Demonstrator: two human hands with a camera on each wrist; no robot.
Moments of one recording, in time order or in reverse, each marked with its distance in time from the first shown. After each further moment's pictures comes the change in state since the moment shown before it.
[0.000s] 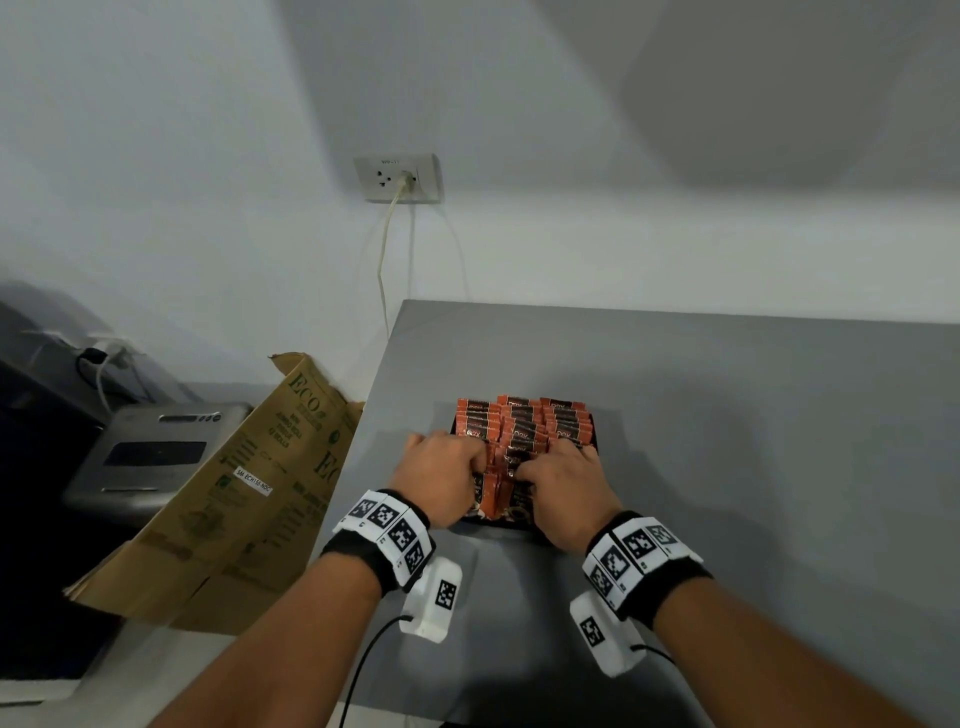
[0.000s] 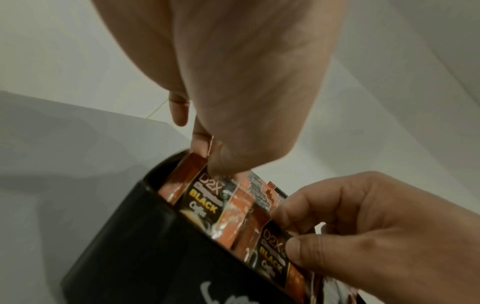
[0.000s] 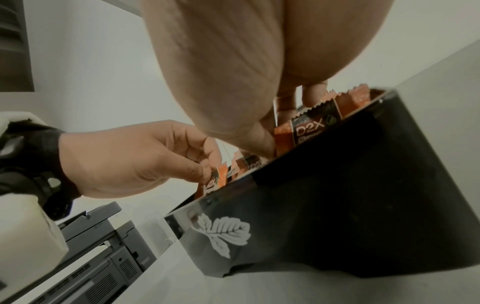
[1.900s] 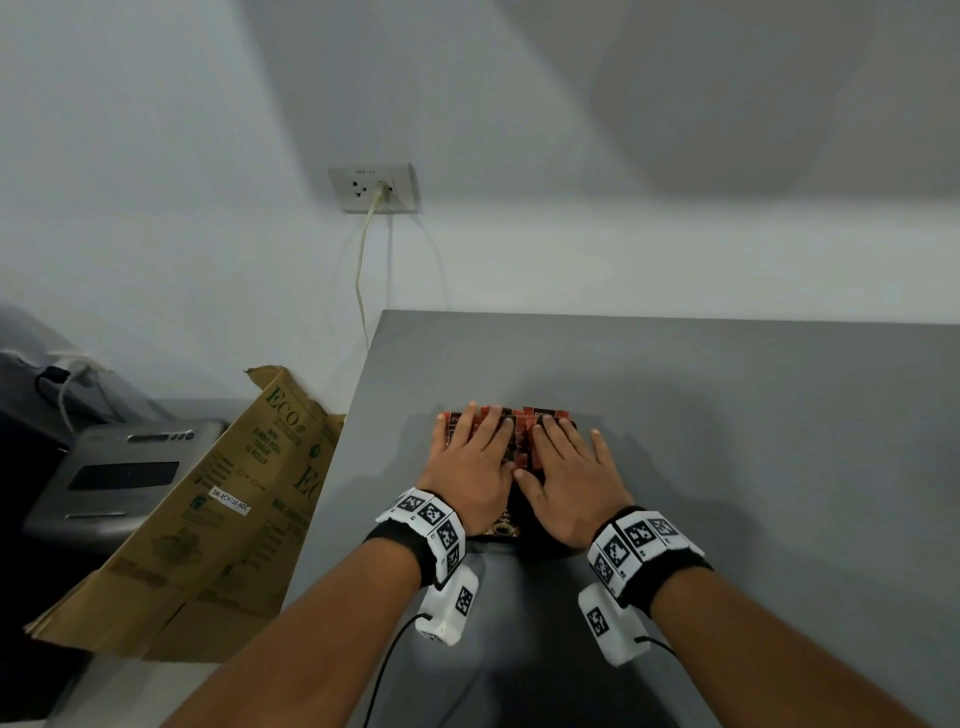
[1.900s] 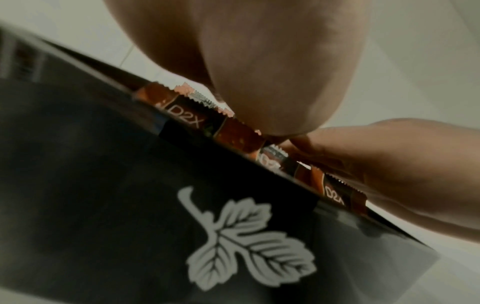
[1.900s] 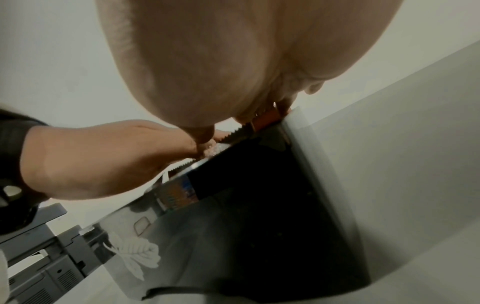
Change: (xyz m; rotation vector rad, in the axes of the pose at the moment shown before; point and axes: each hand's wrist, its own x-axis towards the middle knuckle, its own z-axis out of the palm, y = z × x) left_hand 0.033 0.027 0.035 0.197 -0.002 0.069; right_hand 0.010 0.028 0.006 -0.073 -0.041 0.206
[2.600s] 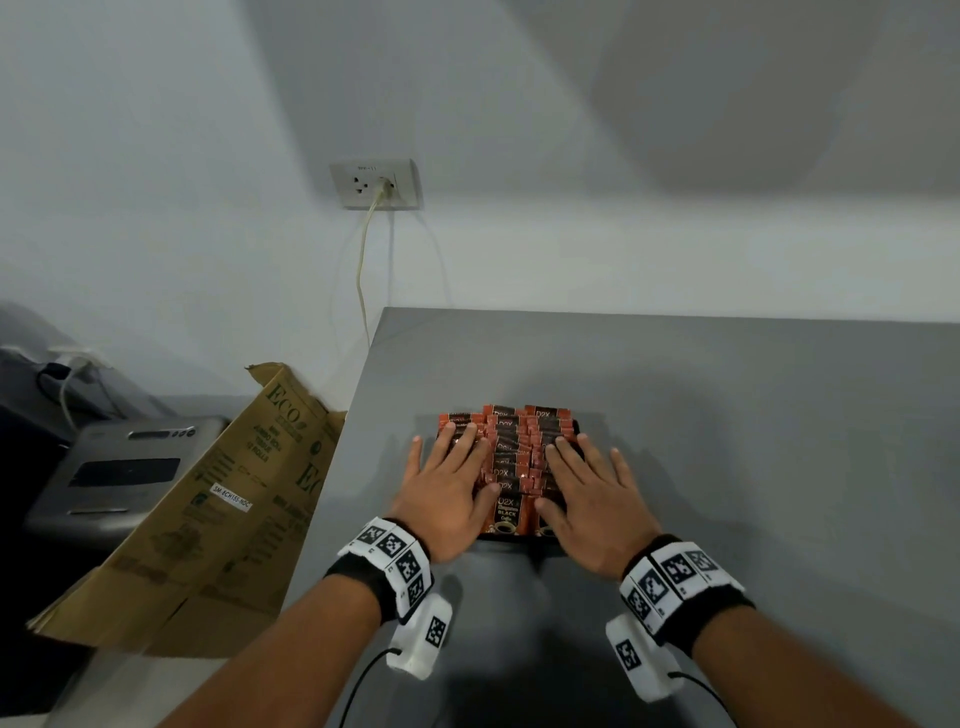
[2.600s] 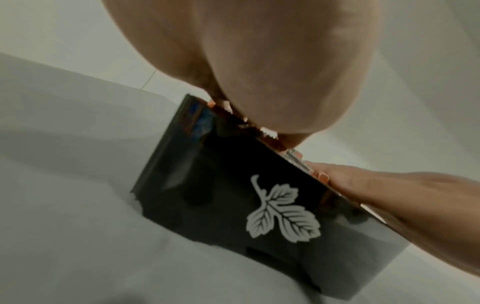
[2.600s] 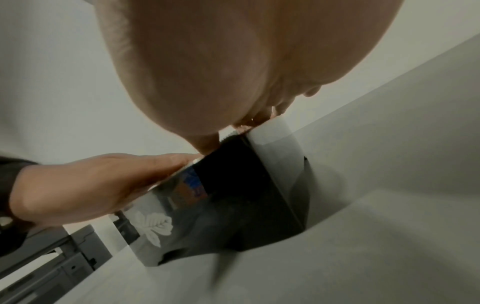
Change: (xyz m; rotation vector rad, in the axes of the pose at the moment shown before) left_hand -0.035 -0.024 0.004 -0.056 -0.057 -0.006; right_hand -0.029 0.018 0.006 -0.050 -0.065 -0.049
